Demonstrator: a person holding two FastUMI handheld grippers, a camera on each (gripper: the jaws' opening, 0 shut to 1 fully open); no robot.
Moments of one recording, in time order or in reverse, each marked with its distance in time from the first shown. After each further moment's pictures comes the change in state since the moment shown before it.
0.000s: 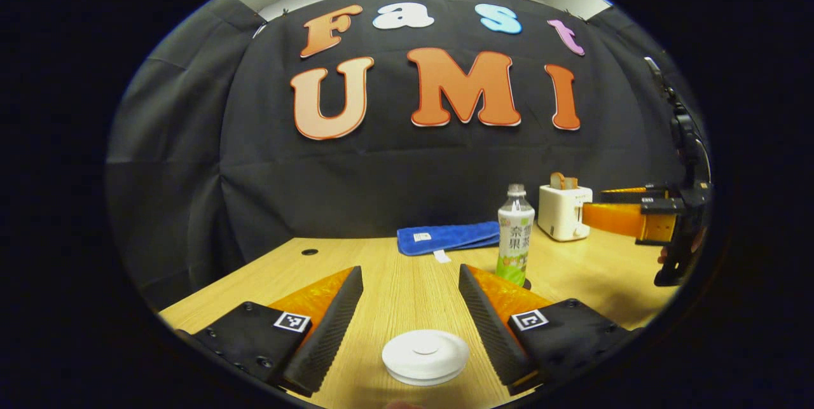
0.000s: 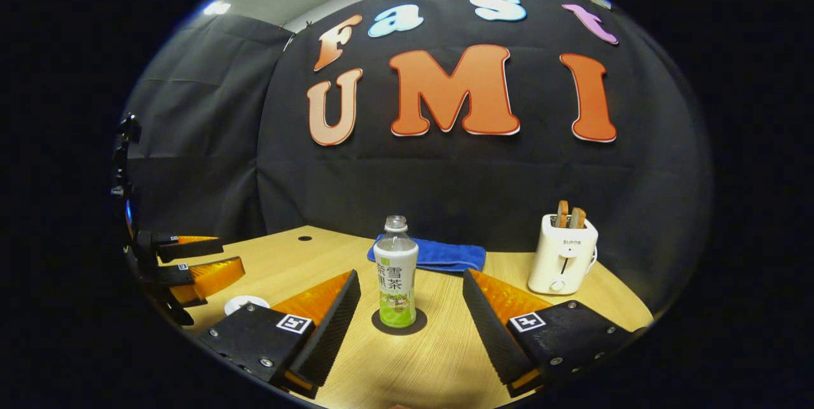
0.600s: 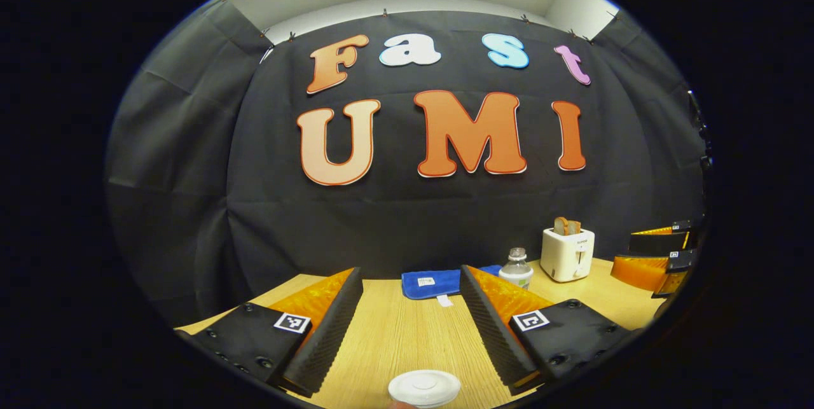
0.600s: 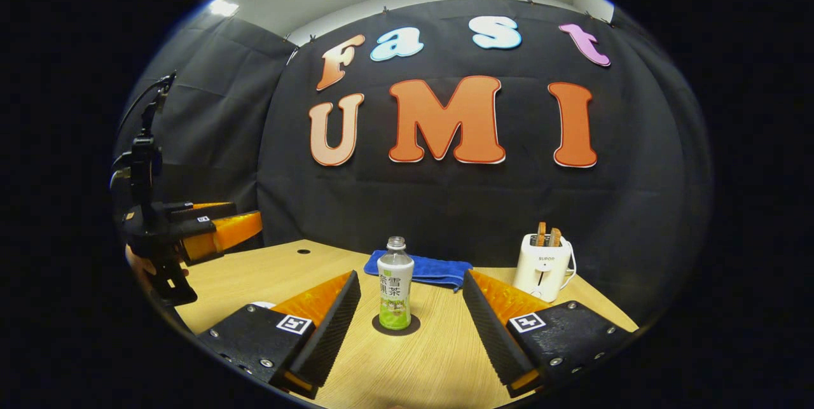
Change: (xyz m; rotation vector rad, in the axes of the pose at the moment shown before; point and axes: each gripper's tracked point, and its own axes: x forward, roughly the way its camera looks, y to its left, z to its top) left arm 0.001 0.006 0.081 0.009 -0.140 0.029; right arm -0.037 0.002 0.023 -0.005 -0.064 -0.037
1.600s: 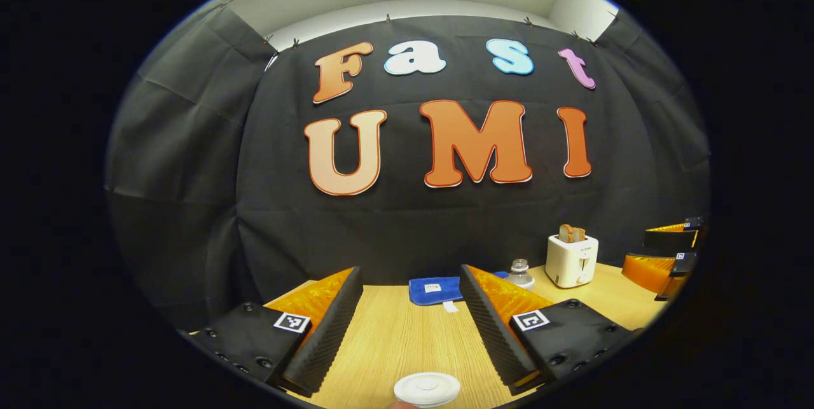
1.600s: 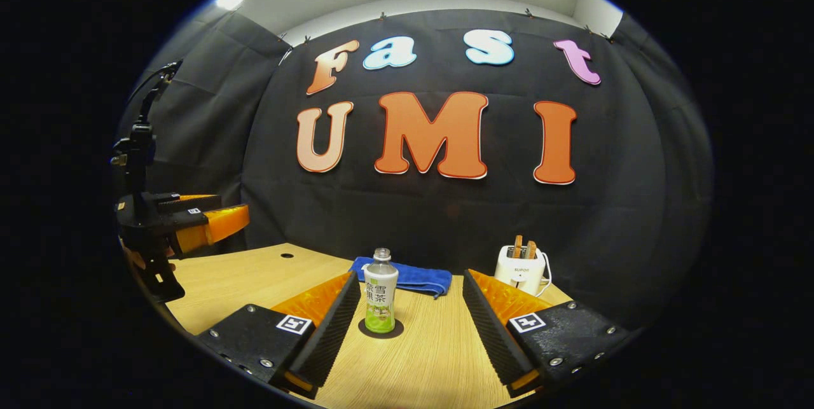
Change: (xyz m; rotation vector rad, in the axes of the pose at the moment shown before) left arm -0.010 0.001 0.018 -0.009 -0.009 0.029; right arm -0.017 -0.003 0.023 -0.041 -0.039 -0.088
